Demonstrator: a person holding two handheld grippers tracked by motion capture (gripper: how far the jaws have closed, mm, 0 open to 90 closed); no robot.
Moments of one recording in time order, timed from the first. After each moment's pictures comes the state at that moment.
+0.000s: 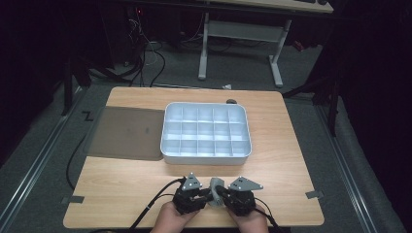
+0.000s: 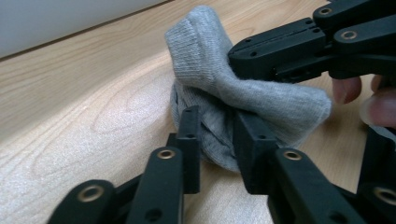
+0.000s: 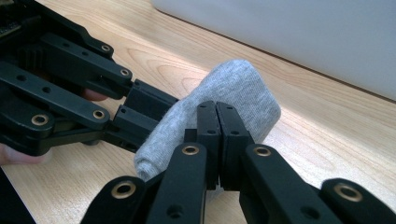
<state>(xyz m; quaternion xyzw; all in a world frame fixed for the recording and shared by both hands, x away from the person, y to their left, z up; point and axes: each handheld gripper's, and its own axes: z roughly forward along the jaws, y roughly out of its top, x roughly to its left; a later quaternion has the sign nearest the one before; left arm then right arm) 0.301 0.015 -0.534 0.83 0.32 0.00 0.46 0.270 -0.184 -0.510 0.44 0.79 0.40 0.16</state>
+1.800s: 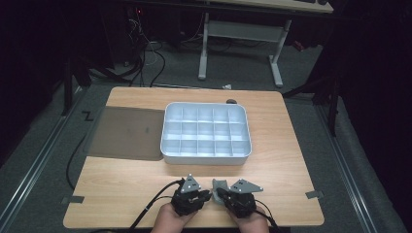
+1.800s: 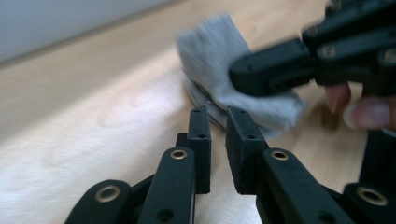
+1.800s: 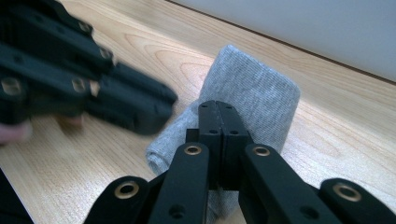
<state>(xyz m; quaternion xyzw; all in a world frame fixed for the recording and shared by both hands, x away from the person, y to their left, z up) 0.297 0.021 -0.530 0.83 0.32 0.03 0.46 0.268 -0.188 -0.521 0.43 0.80 0.39 0.15</state>
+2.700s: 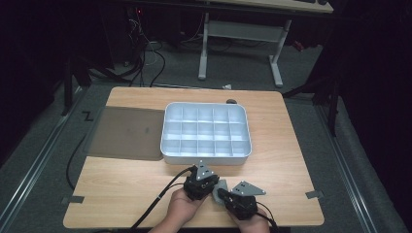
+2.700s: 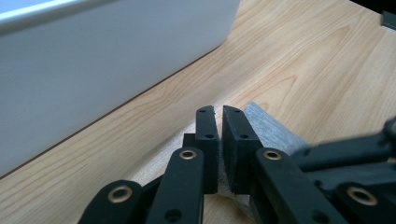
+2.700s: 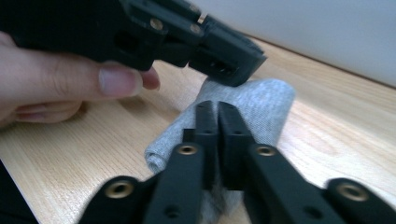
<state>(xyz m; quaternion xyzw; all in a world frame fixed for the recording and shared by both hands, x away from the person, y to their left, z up) 0.328 -0.019 -0.521 0.83 0.33 0.09 0.45 0.261 -0.192 -0.521 0.43 0.79 0.41 0.16</state>
